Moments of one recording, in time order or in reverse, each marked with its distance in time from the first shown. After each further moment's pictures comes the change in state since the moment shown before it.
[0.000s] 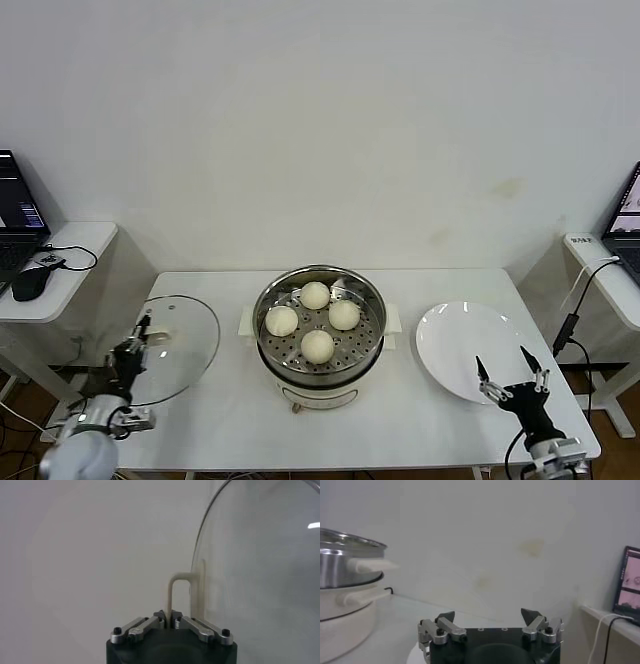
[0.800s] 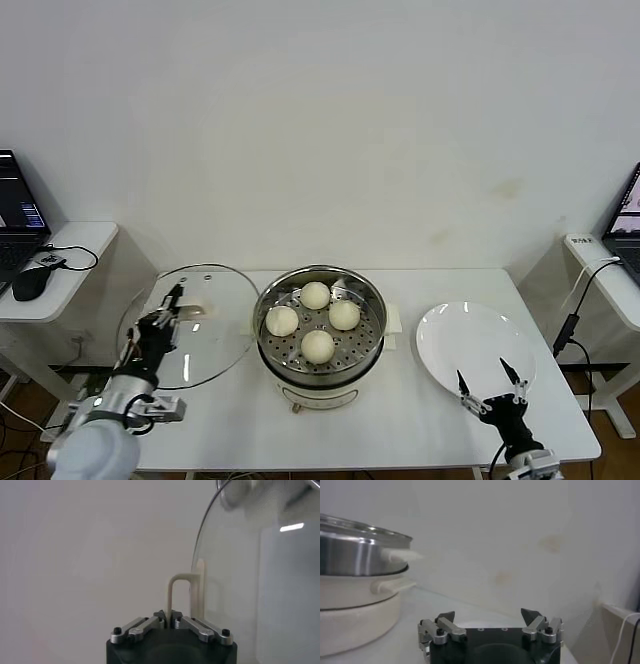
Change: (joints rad) left arm 0.023 0.076 0.155 -0.407 -0.057 0.227 0.203; right arm -0.019 0.052 -0.060 -0.009 -0.142 0.009 0.030
